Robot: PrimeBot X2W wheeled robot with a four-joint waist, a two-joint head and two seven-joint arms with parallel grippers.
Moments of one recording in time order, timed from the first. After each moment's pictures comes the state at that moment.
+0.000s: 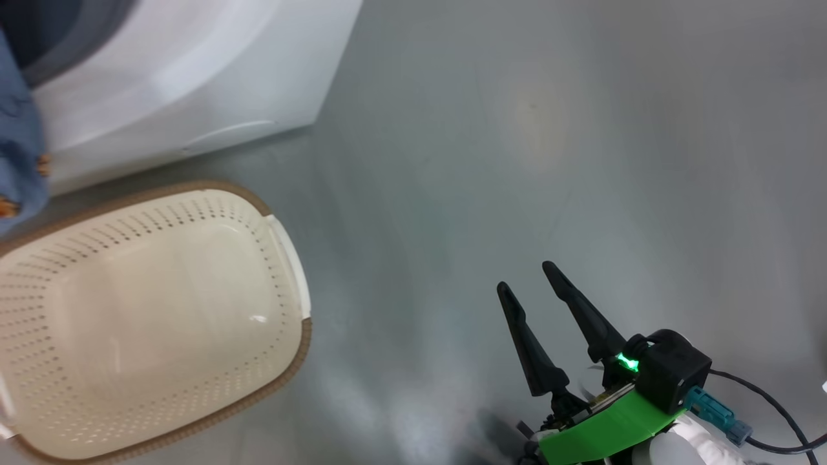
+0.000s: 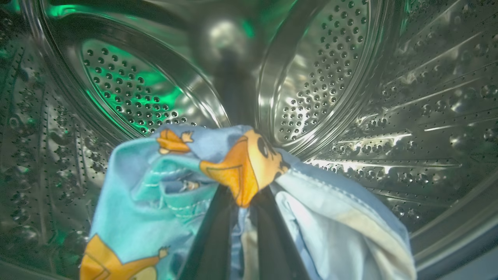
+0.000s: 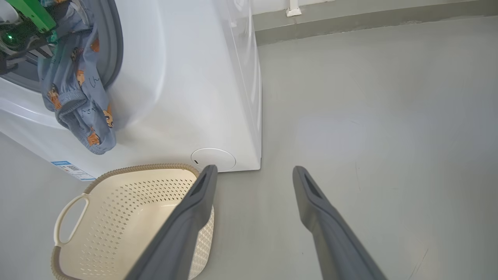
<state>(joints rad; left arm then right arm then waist) -1.22 0.36 0.02 0.83 -0.15 -0.06 -0.26 -0.12 -0.05 0.28 -0.01 0.28 0.13 -0.26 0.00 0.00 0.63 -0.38</state>
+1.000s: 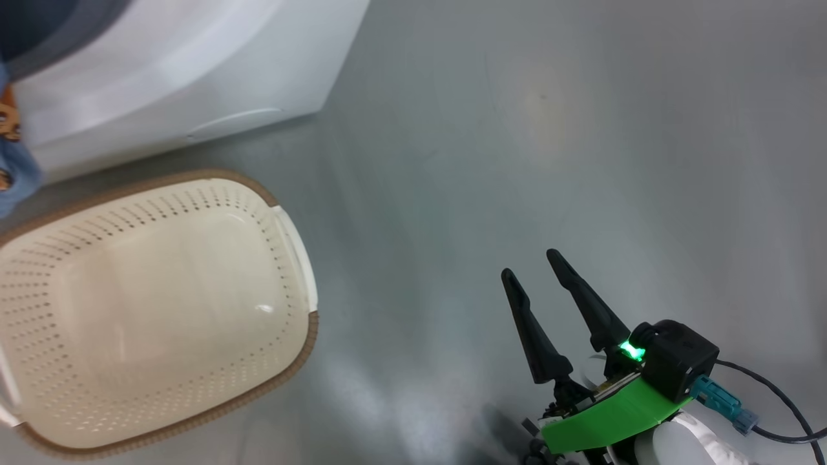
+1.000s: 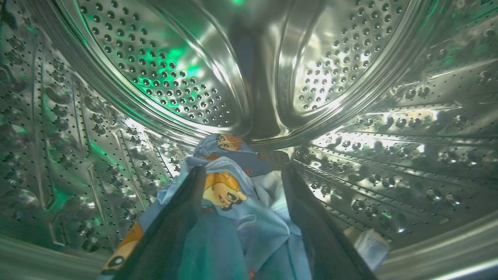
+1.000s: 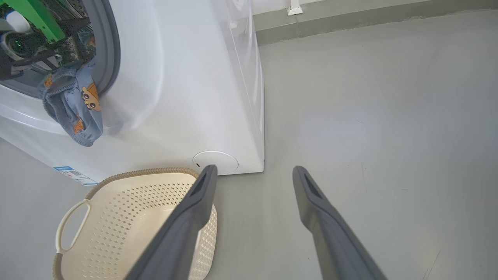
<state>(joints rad) -1.40 0.34 0.00 1.10 -0.12 -0.01 -0.25 -0.15 -0.04 0.27 0.00 0.31 0.13 -0.26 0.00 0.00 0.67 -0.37</state>
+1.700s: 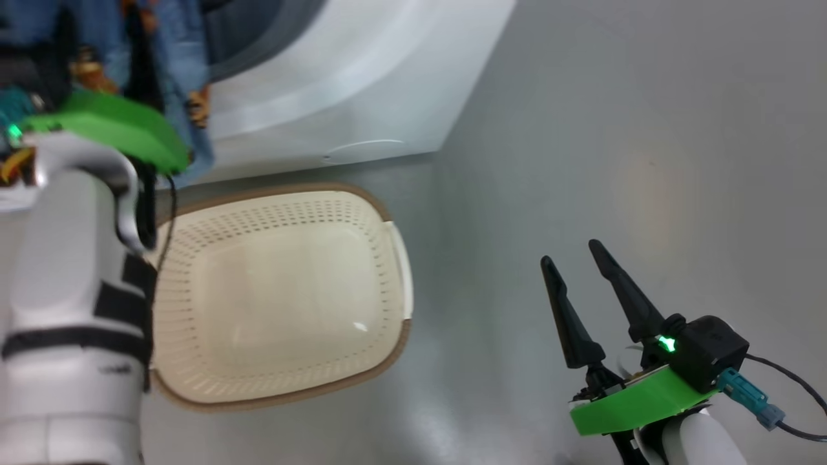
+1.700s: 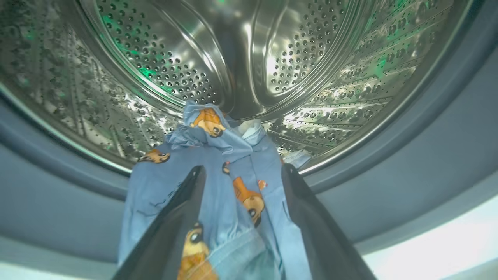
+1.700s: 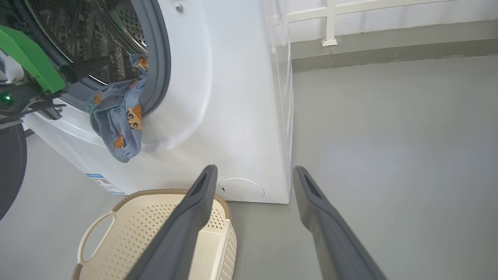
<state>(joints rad) -1.00 0.09 -0.03 0.82 -0.16 0.01 -0.26 -0.15 -0.05 0.17 0.01 0.24 0.13 -0.26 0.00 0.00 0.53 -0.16</state>
